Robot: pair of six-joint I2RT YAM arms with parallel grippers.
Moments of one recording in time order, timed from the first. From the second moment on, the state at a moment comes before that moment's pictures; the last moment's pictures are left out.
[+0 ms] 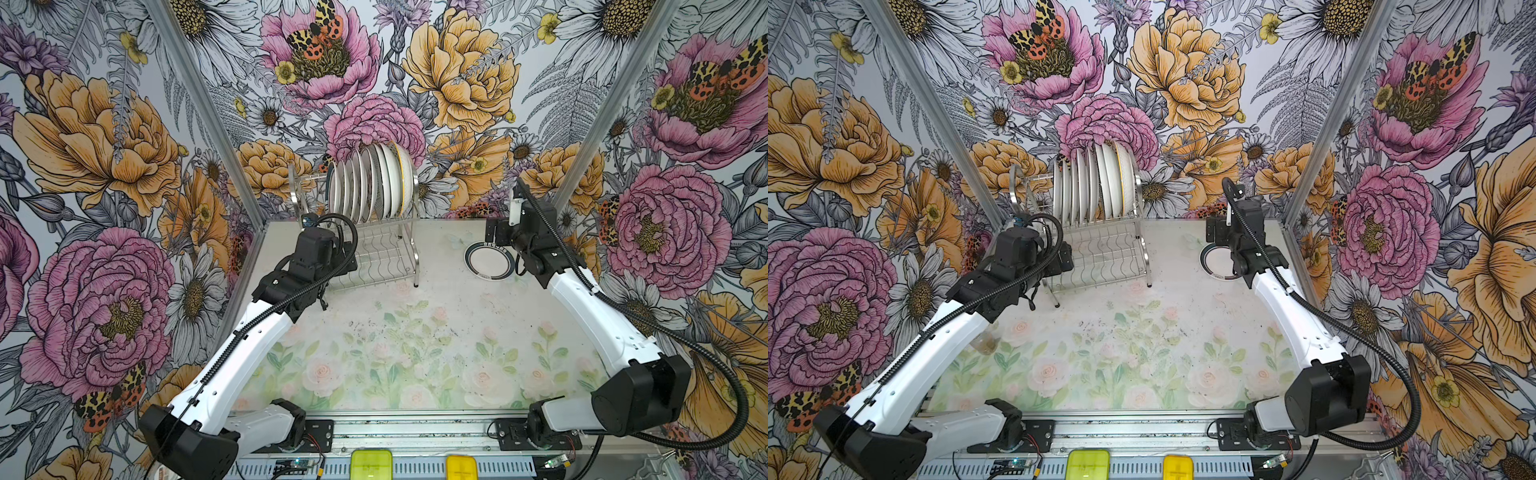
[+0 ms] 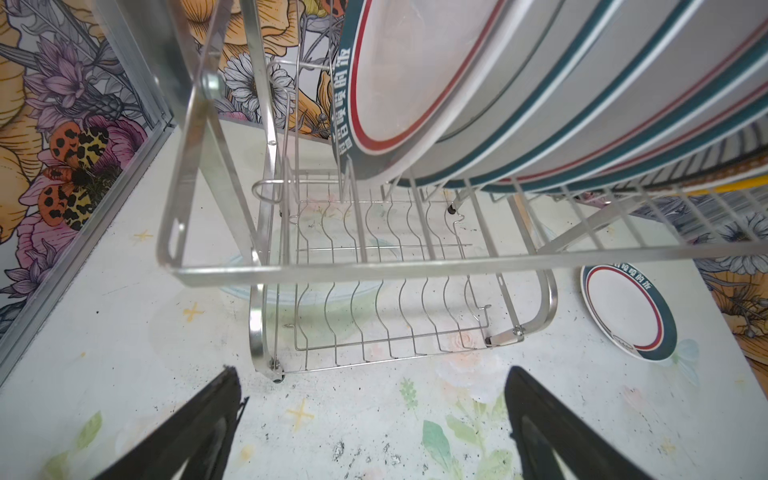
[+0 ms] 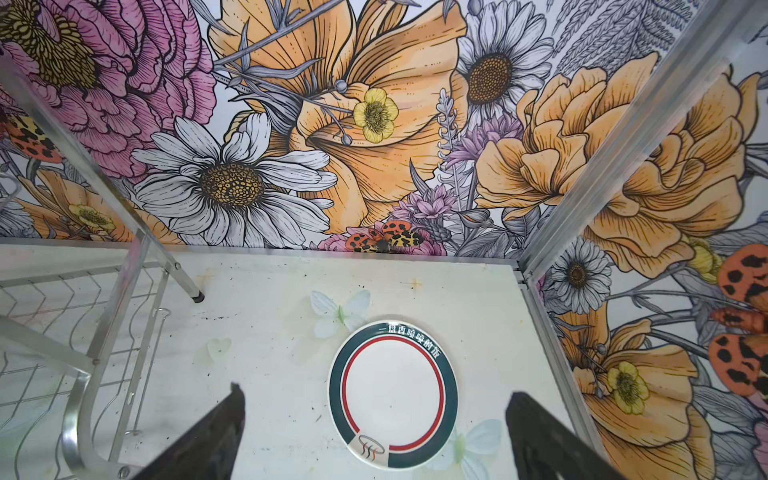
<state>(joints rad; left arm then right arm) -0.44 1.20 1.32 -0.68 -0.35 -0.47 0.19 1.37 1.32 -0.38 0.21 0.02</state>
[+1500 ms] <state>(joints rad) -0.31 1.53 1.86 -0.94 -0.22 -0.17 0.19 1.24 1.17 -0.47 0.06 0.21</state>
